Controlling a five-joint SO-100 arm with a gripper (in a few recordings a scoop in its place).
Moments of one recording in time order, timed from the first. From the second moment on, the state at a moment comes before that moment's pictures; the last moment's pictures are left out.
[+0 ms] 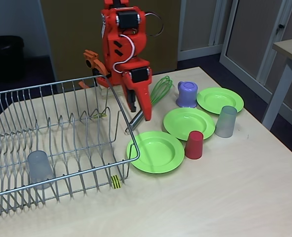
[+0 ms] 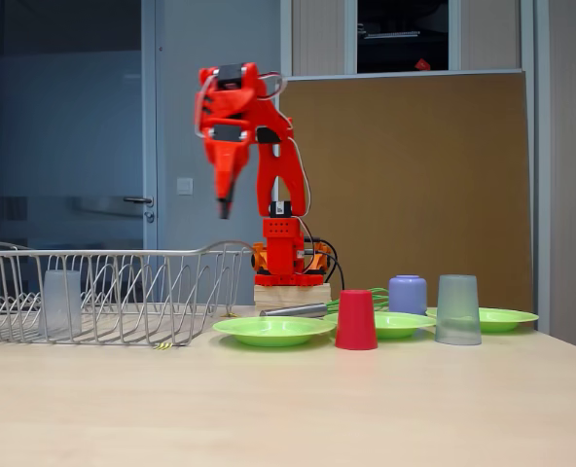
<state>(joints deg) 2.2 76.2 60.9 93.1 -20.2</state>
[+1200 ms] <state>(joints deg) -23.6 50.4 57.3 76.0 6.4</state>
